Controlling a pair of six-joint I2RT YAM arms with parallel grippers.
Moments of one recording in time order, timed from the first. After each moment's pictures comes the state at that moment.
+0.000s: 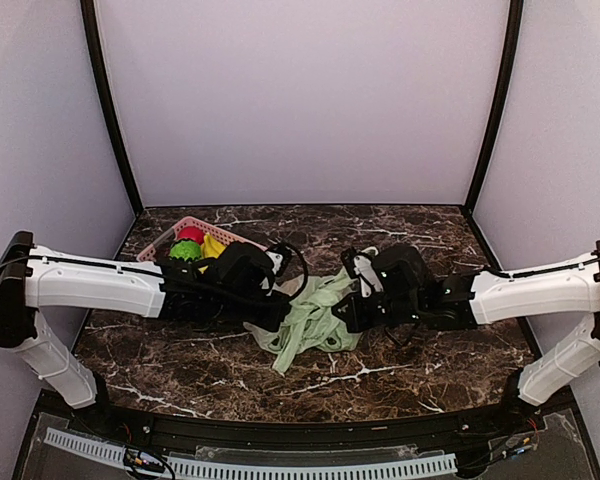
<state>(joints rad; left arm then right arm) -1.05 1.55 1.02 -0.24 -0.18 -0.51 1.00 1.41 0.79 -0.03 0.02 0.53</state>
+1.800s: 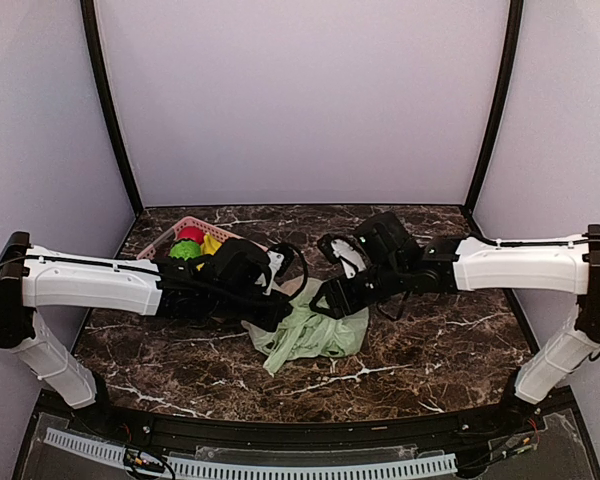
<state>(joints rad) -1.04 1.54 1.01 -0.24 -0.10 -0.46 0.94 1.53 1.07 -0.32 -0.19 0.36</state>
